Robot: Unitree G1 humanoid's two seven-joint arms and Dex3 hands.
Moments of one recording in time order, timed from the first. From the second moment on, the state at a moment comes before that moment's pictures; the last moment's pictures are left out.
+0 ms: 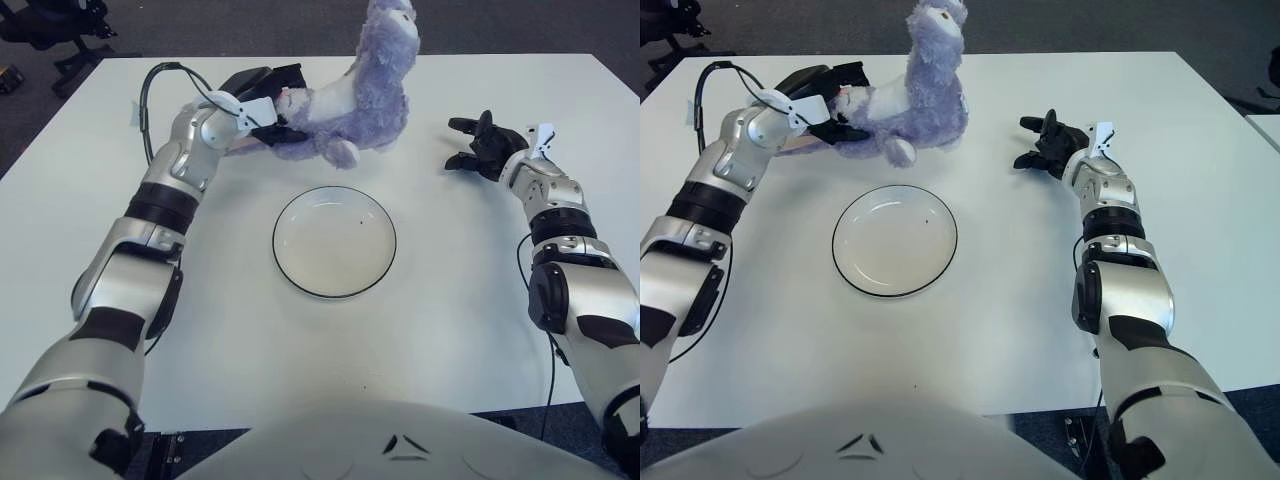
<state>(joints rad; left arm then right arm) -0.78 0.52 -0.22 0.39 0.40 -0.27 -0.29 -0.84 -0.37 -0.20 0.97 0.14 0.25 0.30</state>
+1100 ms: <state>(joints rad) -0.70 0.54 -0.16 0.38 0.28 -0.51 -0.35 -0.84 -0.37 -0.20 0.99 0.15 0.23 0.29</state>
